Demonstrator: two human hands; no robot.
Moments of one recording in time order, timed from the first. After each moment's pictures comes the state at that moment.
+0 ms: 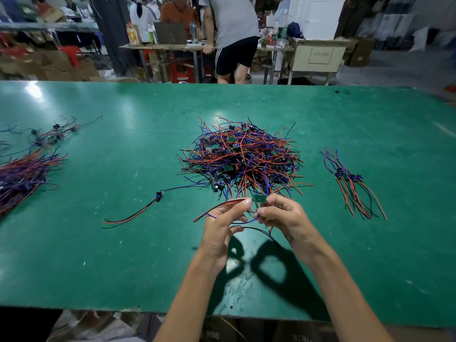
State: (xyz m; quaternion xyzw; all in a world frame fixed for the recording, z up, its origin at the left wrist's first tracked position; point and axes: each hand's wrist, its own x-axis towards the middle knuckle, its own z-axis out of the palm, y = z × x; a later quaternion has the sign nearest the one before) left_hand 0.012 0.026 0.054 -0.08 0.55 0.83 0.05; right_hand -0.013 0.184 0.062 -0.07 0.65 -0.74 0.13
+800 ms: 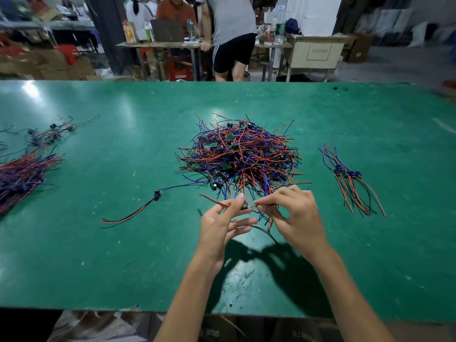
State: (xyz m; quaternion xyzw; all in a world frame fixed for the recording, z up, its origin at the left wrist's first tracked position) left_hand 0.015 0.024 0.052 -0.11 0.53 0.84 0.05; right_hand -0.015 0.201 0.052 -0.24 0.87 -0.33 -0.26
